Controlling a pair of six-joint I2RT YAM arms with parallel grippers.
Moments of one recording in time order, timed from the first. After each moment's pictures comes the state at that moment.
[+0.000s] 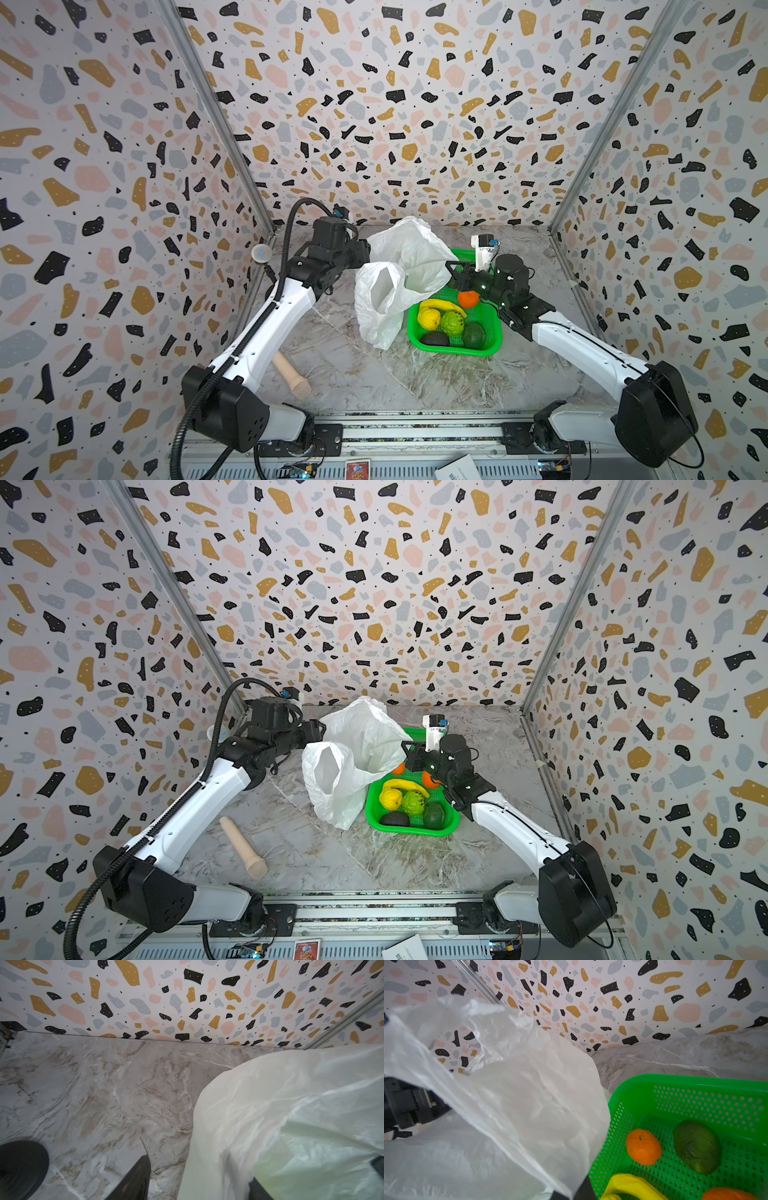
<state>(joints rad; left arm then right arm) -0.34 1.38 1.37 -0.55 0.02 -0.29 0.51 1.30 0.87 0.19 -0.25 0.53</state>
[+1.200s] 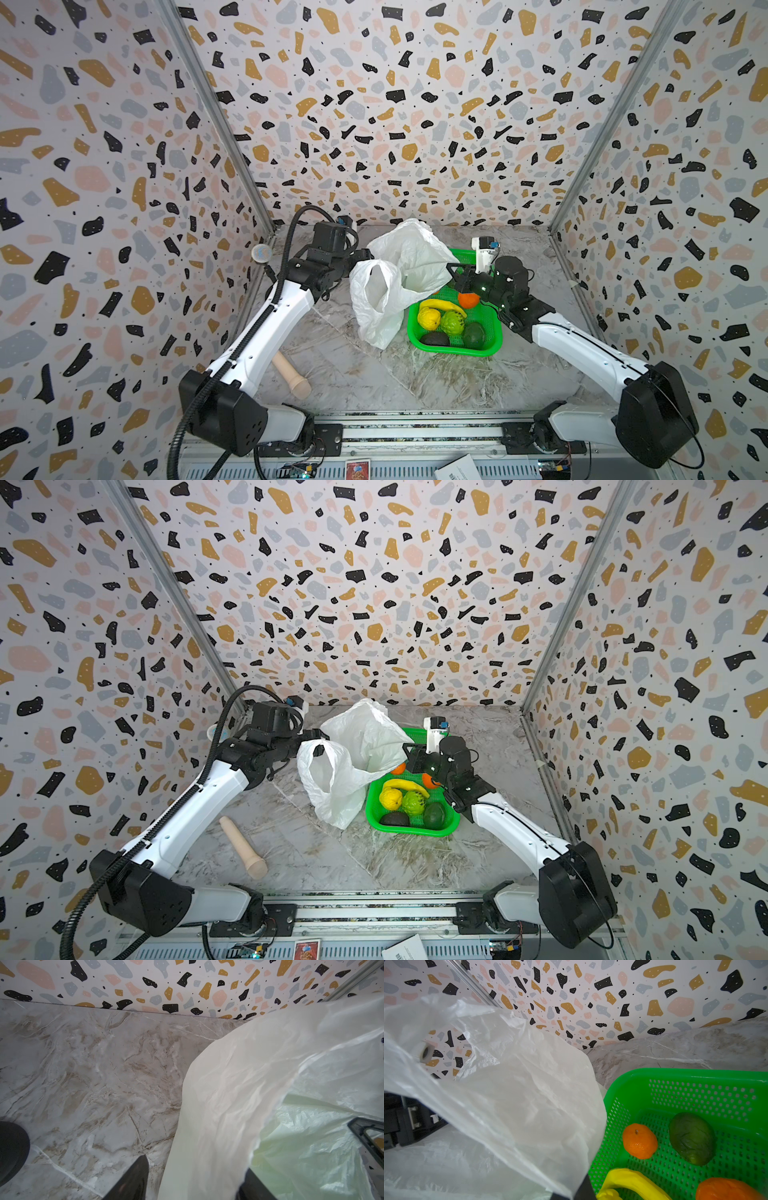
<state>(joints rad) -0.34 1.37 1.34 -0.65 0.11 -0.30 0.51 1.28 0.85 0.19 -0.23 0.54</state>
